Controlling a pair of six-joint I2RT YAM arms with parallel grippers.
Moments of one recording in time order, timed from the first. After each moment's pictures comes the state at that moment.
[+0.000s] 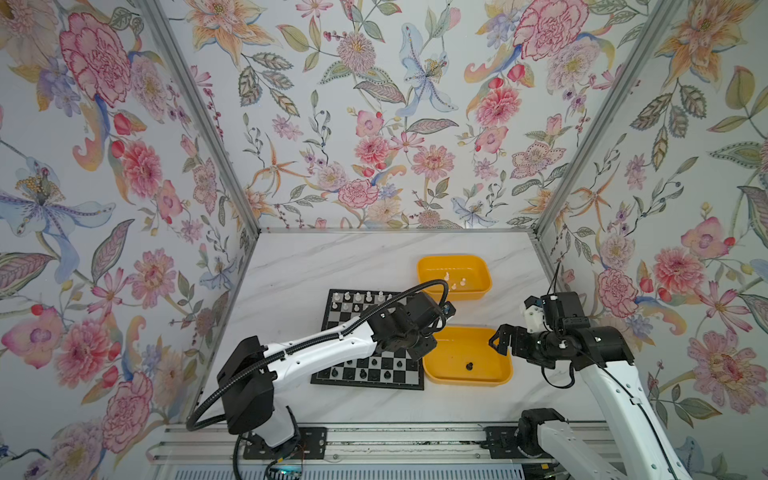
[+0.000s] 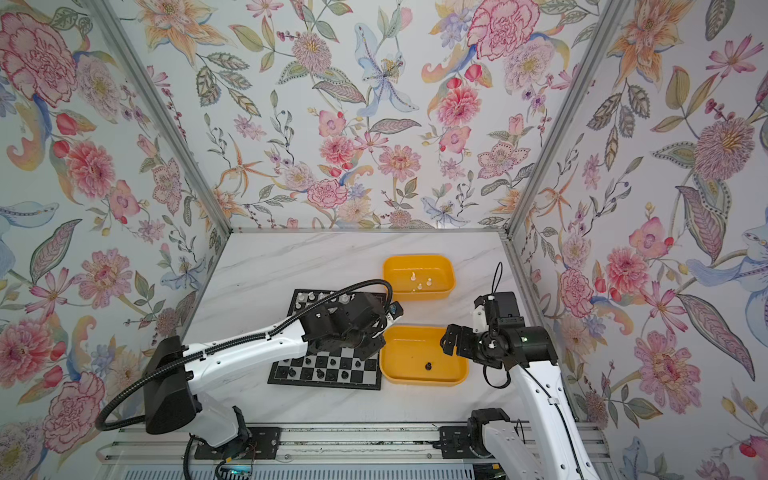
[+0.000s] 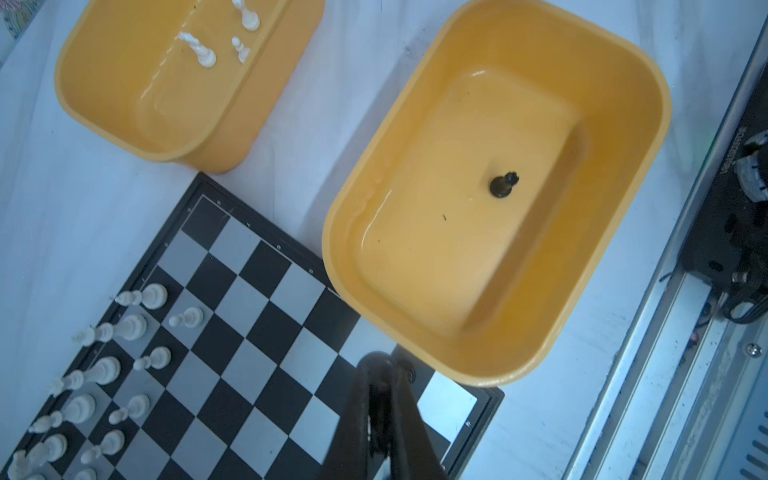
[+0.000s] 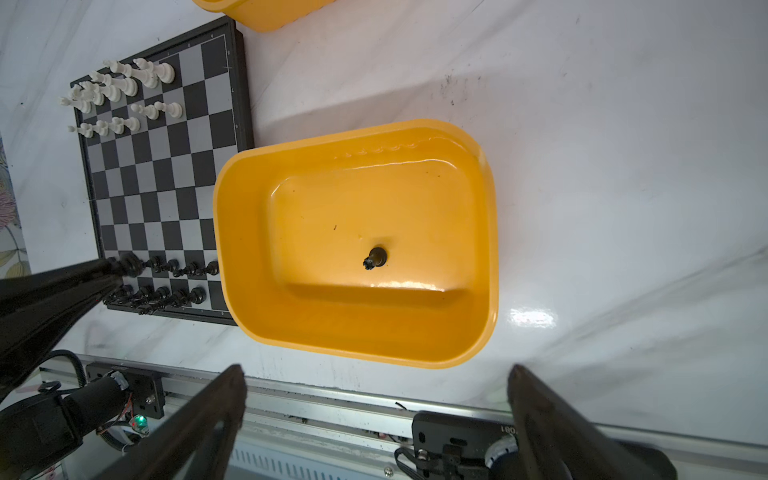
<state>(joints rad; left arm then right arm) -1.09 1.55 1.25 -0.67 -0.08 0.00 0.12 0.87 0.97 -1.25 -0.26 0.31</state>
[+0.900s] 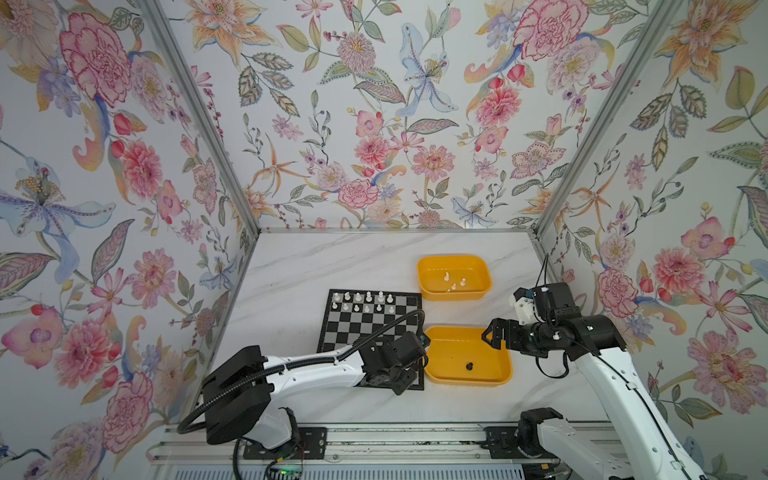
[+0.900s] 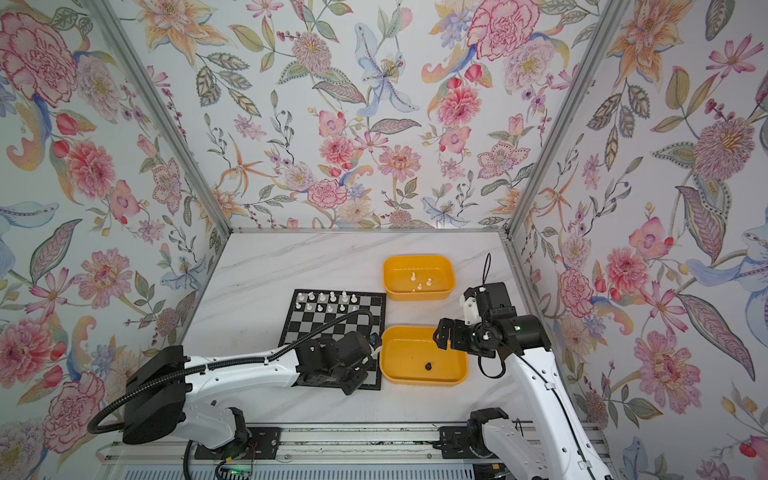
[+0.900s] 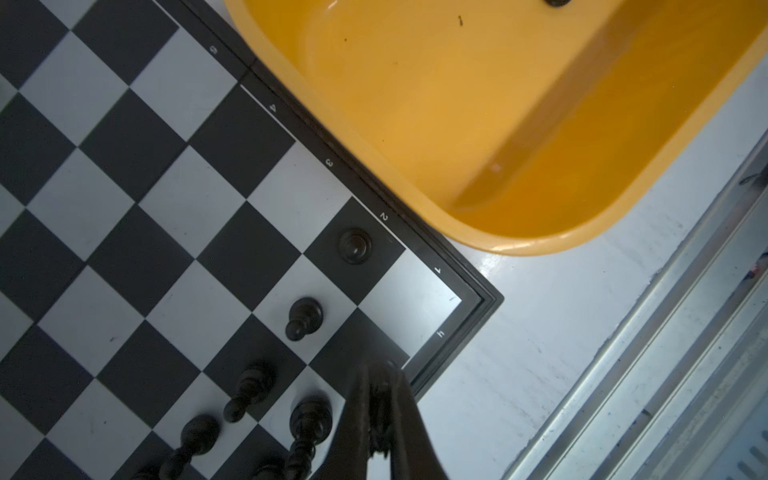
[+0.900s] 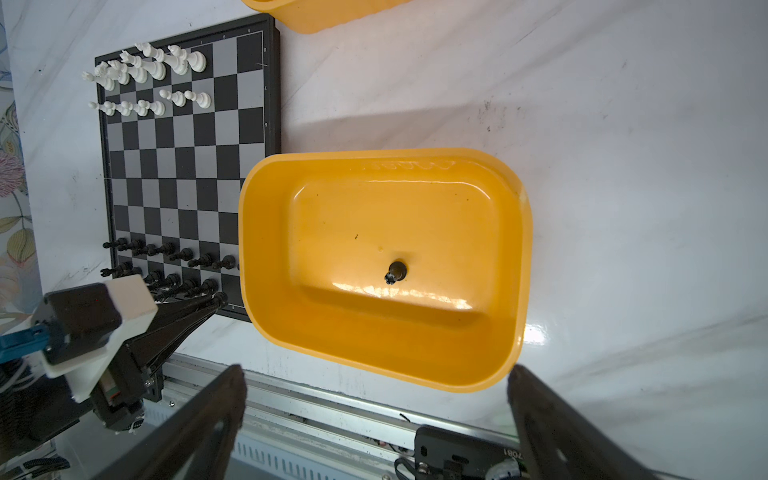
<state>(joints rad) -1.16 1.50 0.92 -0.55 -0.08 -0.24 0.18 0.94 1.02 -1.22 -0.26 0.29</state>
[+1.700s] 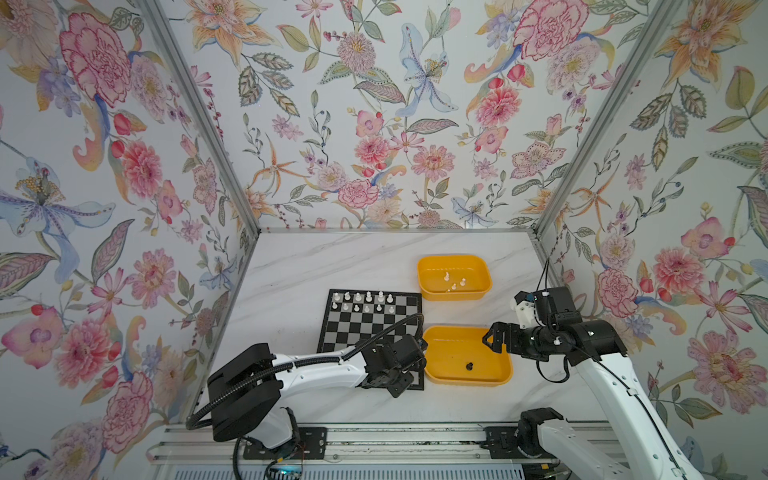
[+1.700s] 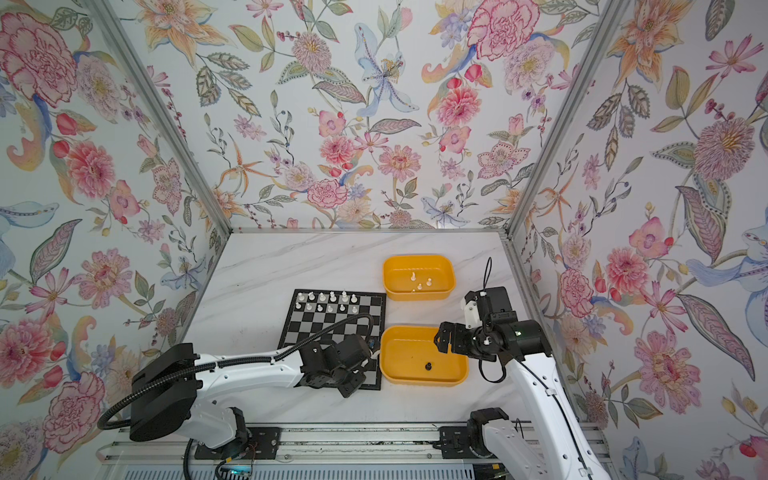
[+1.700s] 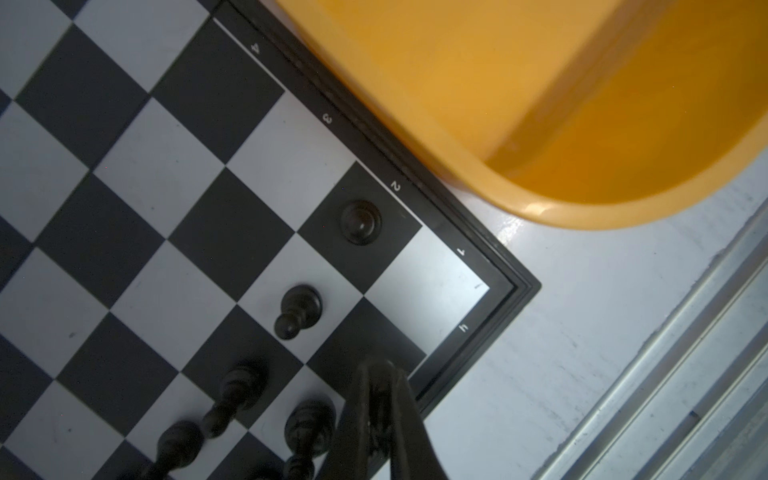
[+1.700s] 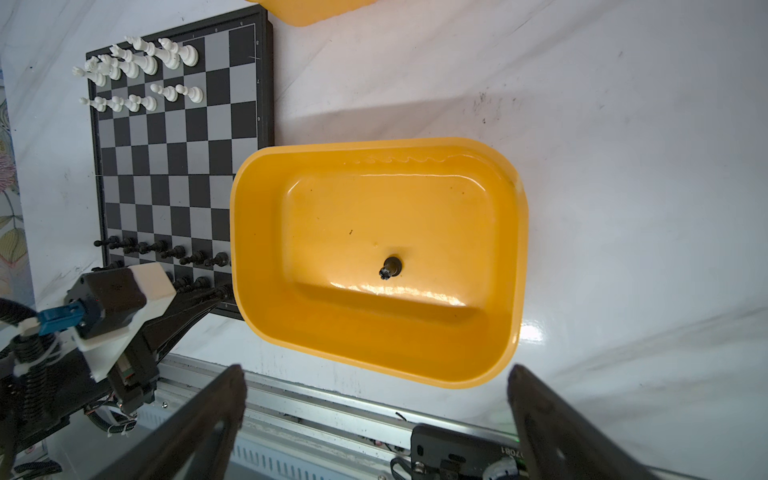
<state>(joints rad) -1.14 1.53 0.88 -0.53 -0.07 -0.22 0.18 0.90 0.99 -1.21 -0.25 0.29</state>
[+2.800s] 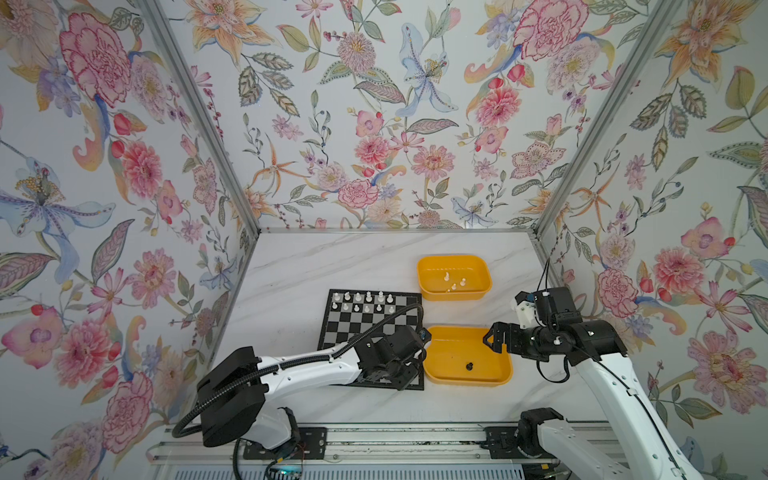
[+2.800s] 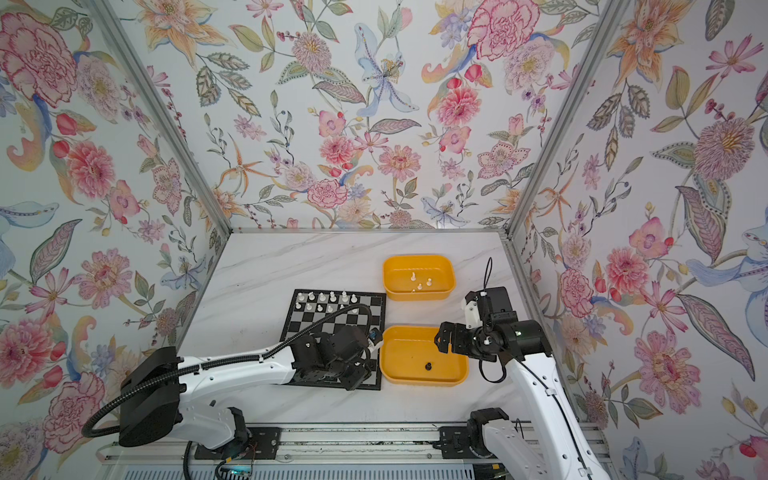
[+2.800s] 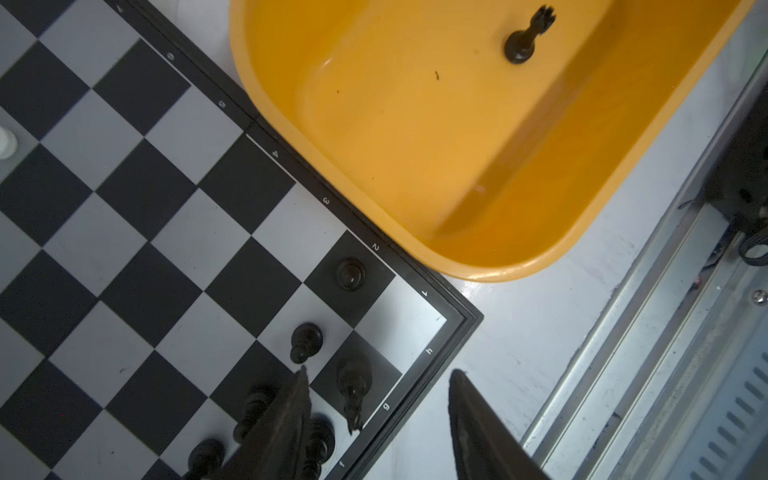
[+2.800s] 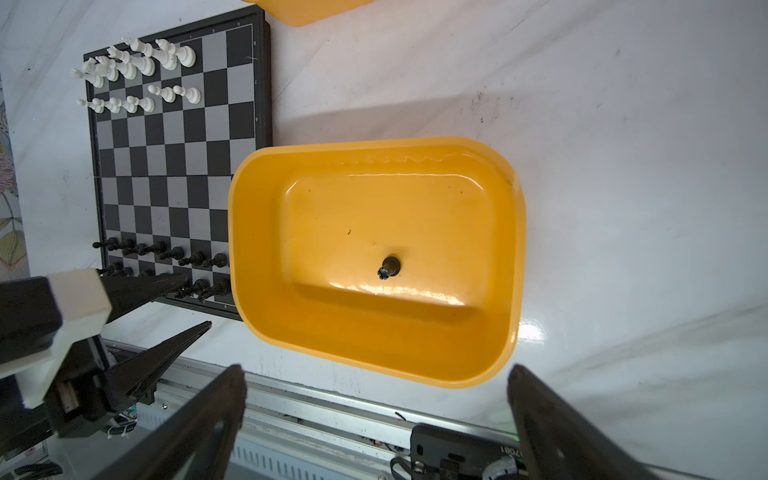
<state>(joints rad) -1.12 1.47 0.94 -0.53 -0.03 -0.20 0.17 0.91 0.99 -1.21 -0.25 0.29</state>
